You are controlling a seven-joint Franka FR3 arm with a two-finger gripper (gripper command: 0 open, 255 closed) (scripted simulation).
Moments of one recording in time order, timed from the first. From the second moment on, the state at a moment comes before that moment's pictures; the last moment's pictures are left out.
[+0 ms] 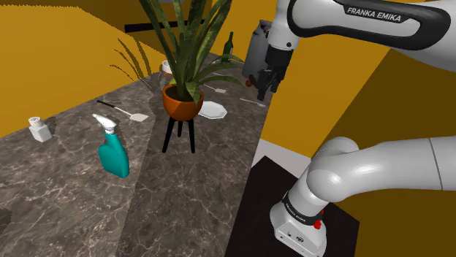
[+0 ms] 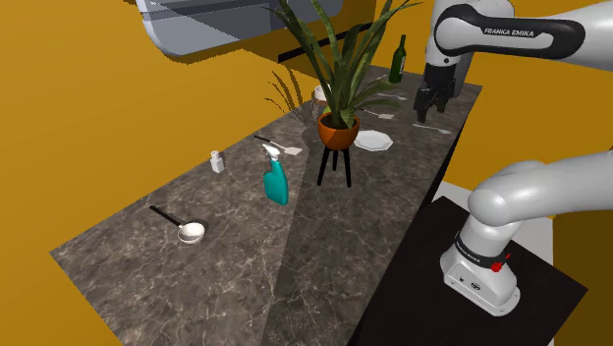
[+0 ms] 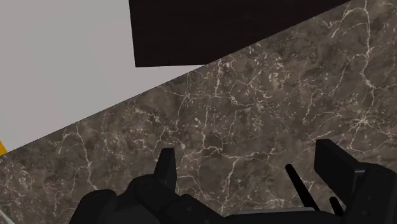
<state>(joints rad) -0.01 -0.80 -0.05 -2.43 -0.12 1.58 -0.06</state>
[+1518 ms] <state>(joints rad) 0.14 -0.22 0.22 -2.13 0.02 1.88 0.20</state>
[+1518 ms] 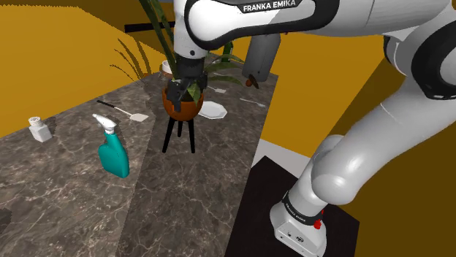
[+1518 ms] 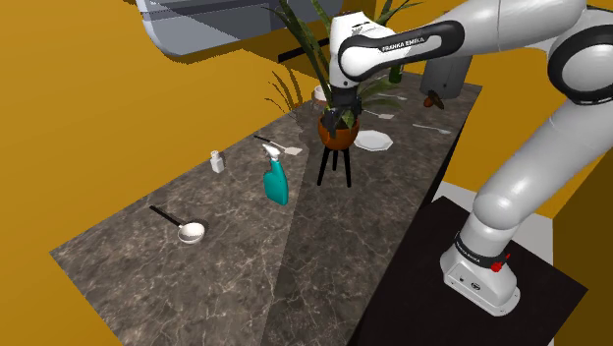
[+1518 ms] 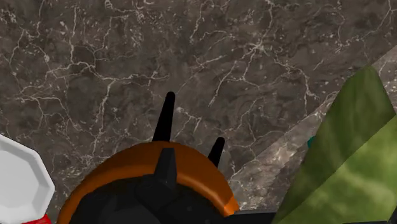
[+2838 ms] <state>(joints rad) 0.30 0.37 0.34 -1.56 -0.12 1.90 0.41</state>
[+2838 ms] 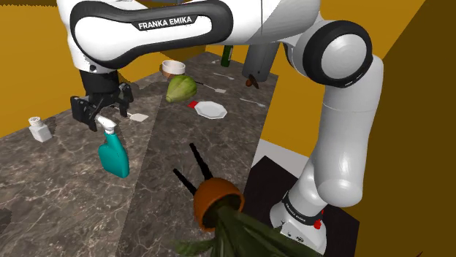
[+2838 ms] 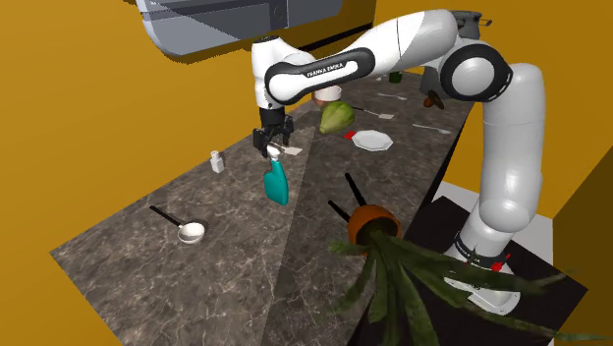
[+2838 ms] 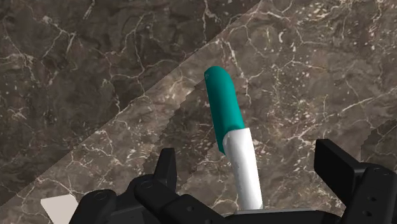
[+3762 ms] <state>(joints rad) 0.30 0.38 0.33 -1.60 -0.13 1.96 0.42</state>
